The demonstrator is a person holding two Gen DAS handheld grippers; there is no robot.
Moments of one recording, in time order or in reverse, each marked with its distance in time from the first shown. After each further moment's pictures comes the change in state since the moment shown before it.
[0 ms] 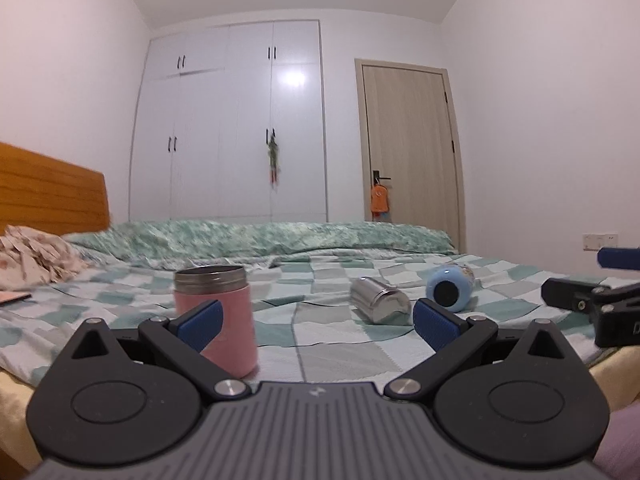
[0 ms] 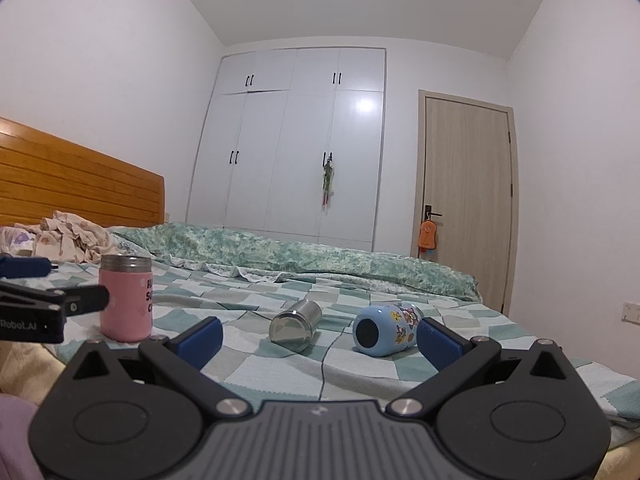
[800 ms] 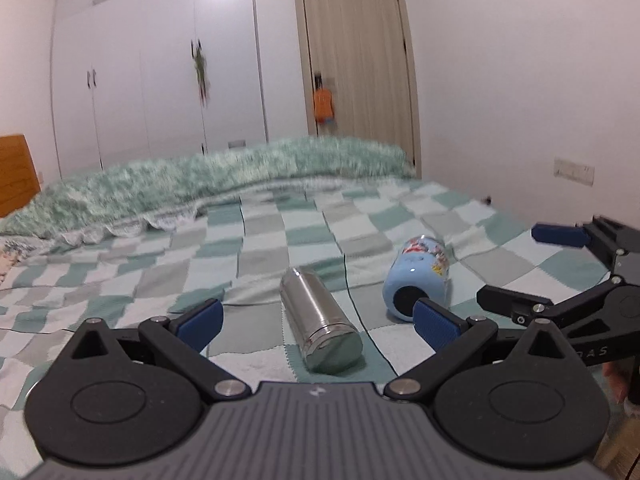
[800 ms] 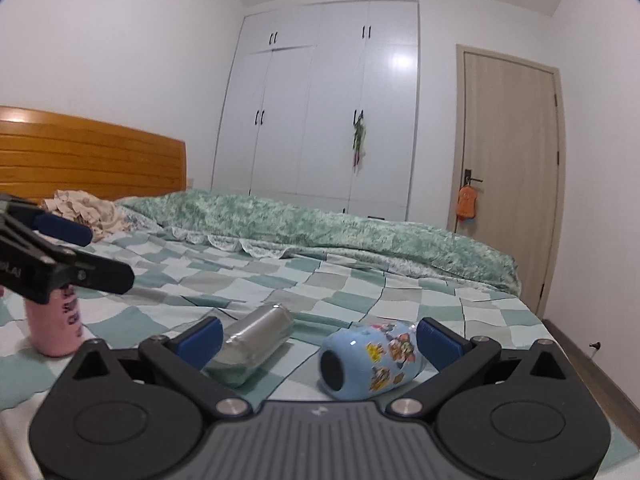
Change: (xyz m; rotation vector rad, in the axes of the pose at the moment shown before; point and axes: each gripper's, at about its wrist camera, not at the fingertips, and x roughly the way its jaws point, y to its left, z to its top) left arm 0.196 -0.067 0.092 0.114 0.361 -0.152; right arm 0.176 -0.112 0.046 -0.032 0.163 0.152
